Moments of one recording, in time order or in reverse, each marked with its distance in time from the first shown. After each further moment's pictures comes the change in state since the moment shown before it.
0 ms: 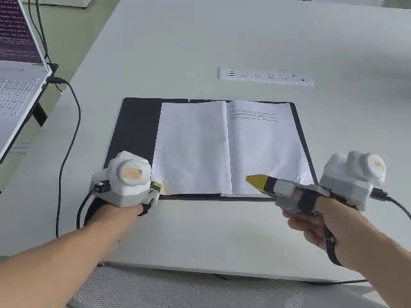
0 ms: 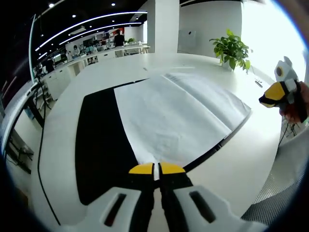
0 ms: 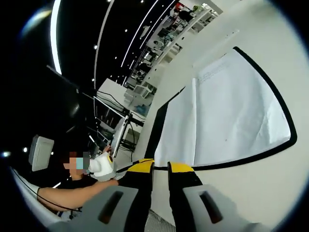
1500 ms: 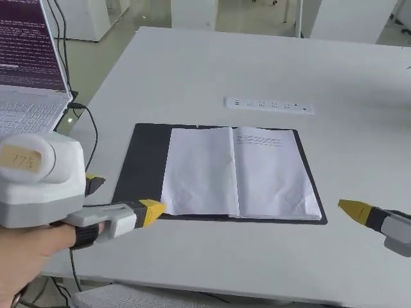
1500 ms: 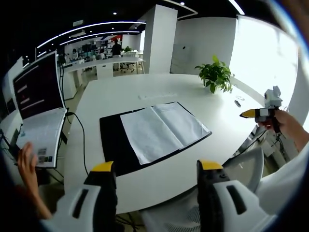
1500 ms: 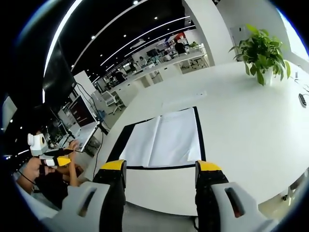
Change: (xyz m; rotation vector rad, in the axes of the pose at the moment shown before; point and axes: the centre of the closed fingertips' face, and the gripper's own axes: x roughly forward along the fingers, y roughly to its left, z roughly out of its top) left arm -0.196 -0.024 0.059 -0.038 -0.049 -0.063; right arm -0.153 0.011 0.033 -0.310 -0.132 -0.406
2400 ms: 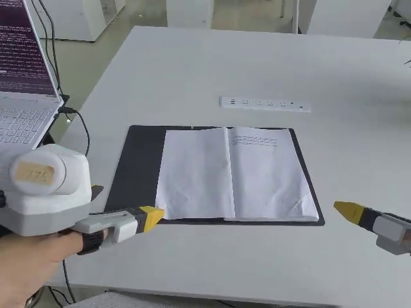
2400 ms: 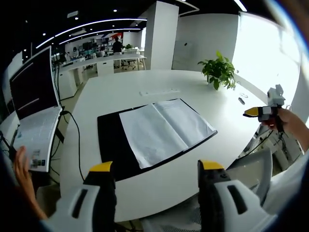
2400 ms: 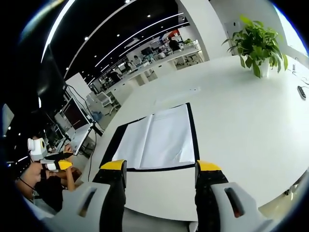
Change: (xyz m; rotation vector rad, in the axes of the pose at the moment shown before) left arm 0.042 -0.001 0.003 0.013 0.013 0.009; right arm 0.018 -0.029 0.000 0.056 -0.001 -0.027
